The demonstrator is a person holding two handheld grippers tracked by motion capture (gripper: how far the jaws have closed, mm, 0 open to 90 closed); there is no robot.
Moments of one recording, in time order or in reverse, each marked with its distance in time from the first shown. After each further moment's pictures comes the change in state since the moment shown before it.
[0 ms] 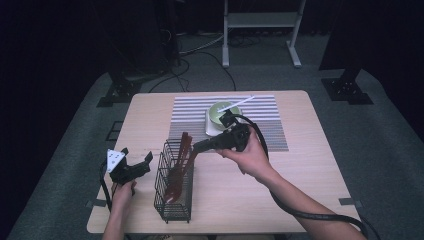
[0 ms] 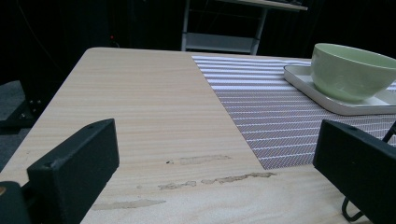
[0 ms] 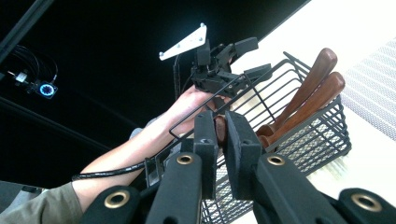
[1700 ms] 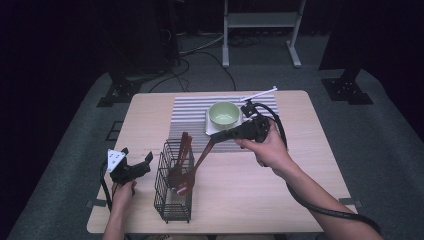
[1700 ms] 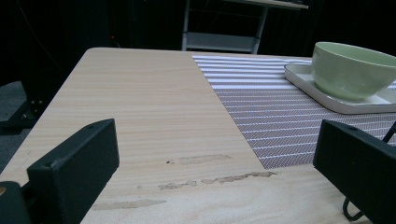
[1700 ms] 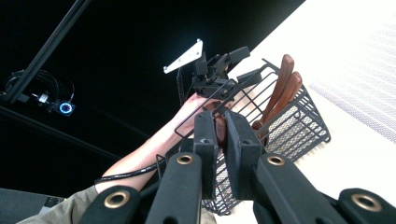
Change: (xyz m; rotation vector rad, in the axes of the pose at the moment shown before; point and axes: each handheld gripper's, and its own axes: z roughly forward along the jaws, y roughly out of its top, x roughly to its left) left arm -0.001 0.000 0.000 0.005 0.004 0.007; right arm -0.014 0.000 -0.048 -0.044 0.028 0.080
